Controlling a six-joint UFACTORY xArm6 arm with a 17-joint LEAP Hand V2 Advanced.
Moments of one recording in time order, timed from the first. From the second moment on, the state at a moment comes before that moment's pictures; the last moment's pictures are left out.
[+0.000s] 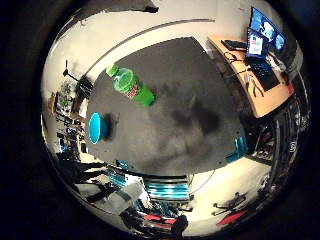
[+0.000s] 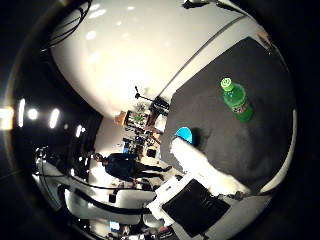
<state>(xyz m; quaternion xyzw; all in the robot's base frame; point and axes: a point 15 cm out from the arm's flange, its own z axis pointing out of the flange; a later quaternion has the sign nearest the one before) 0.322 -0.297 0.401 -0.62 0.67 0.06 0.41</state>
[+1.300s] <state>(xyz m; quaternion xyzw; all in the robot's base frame) 0.371 -0.307 0.281 -0.55 0.63 0.17 0.52</state>
